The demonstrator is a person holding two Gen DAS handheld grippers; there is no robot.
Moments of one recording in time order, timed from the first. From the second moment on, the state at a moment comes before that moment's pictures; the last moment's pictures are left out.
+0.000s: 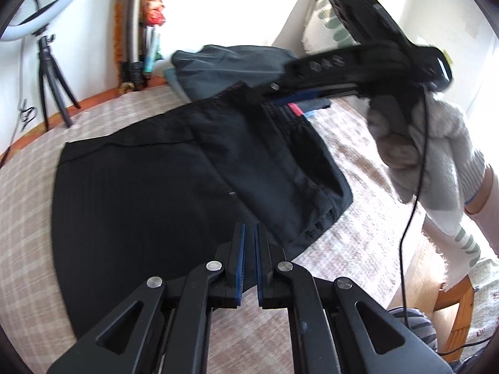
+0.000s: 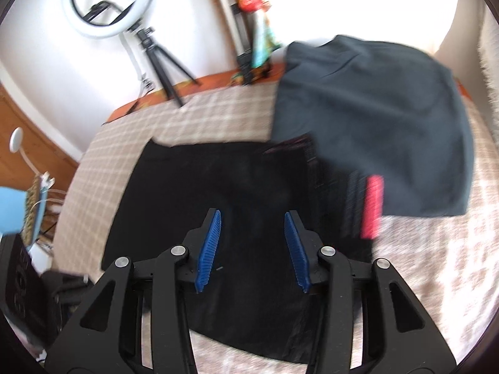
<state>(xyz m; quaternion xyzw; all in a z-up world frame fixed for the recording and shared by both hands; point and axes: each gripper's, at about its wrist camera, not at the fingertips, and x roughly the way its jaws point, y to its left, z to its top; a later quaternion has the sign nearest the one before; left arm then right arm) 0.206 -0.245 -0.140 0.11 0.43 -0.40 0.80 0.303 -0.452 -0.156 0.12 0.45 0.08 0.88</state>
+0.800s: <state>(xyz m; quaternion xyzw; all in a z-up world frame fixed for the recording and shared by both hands) 0.252 -0.105 -0.173 0.03 0.50 -0.26 0.83 0.373 -0.251 -0.204 0.09 0.54 0.21 0.81</state>
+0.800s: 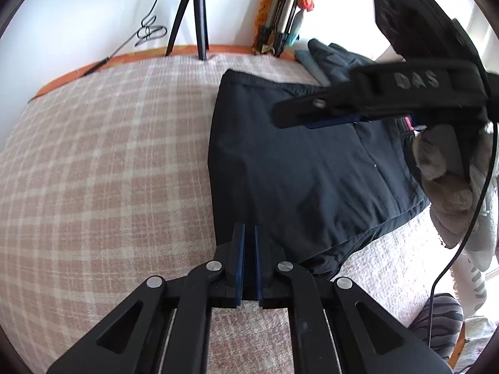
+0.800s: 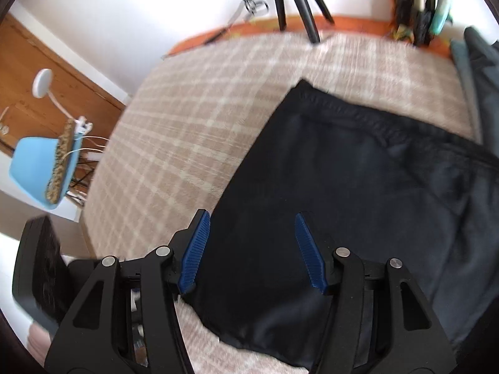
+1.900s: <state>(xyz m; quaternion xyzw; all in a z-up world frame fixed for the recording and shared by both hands) 0.256 -0.084 -0.196 0.02 0.49 -0.26 0.83 0.412 -0.191 -0.226 0.02 0.61 0.14 0.78</state>
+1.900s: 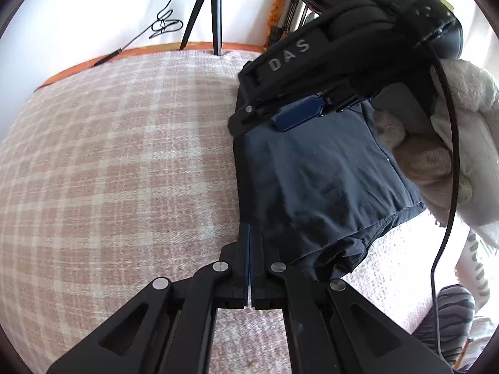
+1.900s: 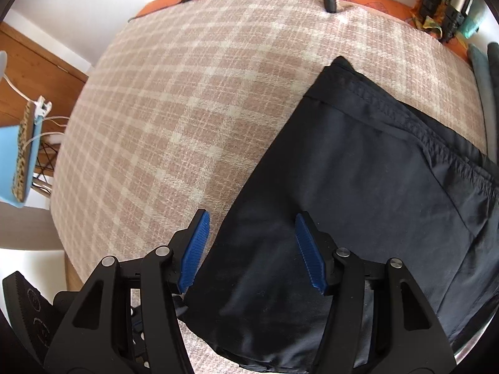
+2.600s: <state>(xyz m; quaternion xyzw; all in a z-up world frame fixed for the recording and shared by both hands) 0.265 -0.082 -0.205 0.00 0.52 -0.26 0.82 0.421 -0.135 -0.241 -0.10 0.62 0.09 0.77</state>
